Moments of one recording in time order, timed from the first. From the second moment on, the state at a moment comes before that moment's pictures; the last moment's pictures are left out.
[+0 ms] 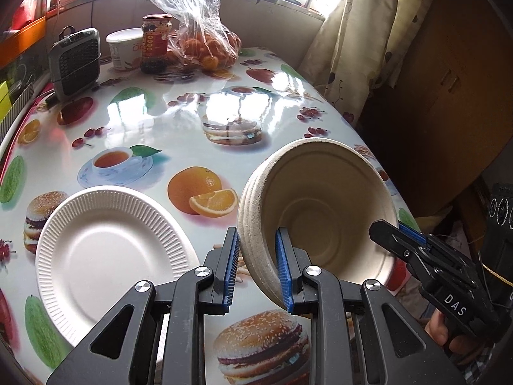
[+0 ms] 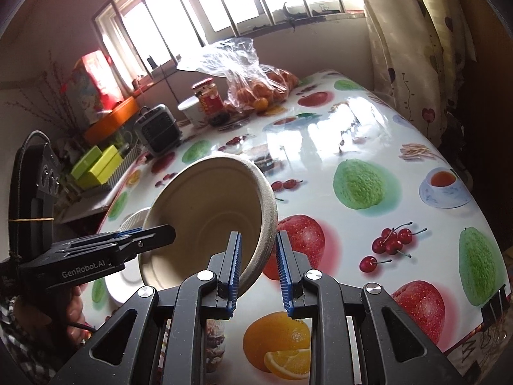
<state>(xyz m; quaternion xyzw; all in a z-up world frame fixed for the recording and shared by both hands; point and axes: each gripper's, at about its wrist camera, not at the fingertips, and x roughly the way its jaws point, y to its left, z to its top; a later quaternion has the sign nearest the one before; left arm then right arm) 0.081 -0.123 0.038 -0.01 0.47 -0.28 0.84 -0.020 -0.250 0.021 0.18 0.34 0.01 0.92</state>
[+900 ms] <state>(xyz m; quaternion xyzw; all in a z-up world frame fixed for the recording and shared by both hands) 0.077 -0.051 0.043 -0.04 0.46 -0.22 0.86 0.008 -0.188 0.022 0.15 0.36 0.08 0.92</state>
